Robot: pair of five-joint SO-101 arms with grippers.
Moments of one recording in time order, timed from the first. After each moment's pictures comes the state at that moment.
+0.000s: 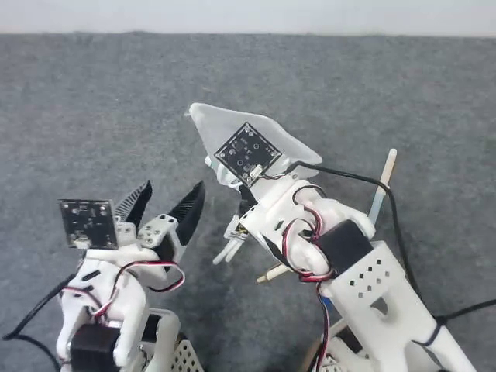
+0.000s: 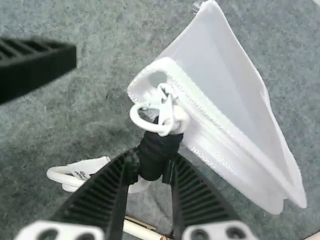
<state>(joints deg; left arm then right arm) 0.4 -97.6 63.4 69.4 13.4 -40.1 -44.5 35.1 65.7 11.6</state>
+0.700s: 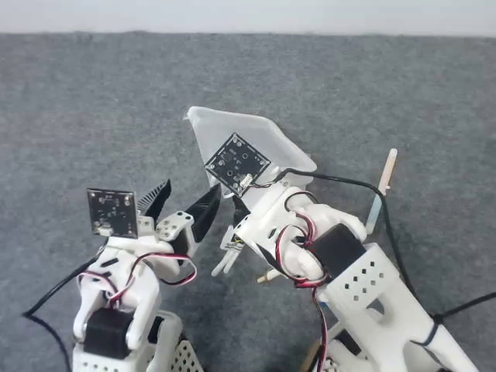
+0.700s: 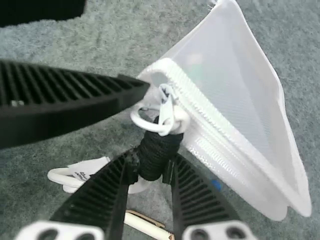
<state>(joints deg) 4.7 -97.6 72.6 62.5 13.4 -43.0 -44.5 36.5 65.7 11.6</state>
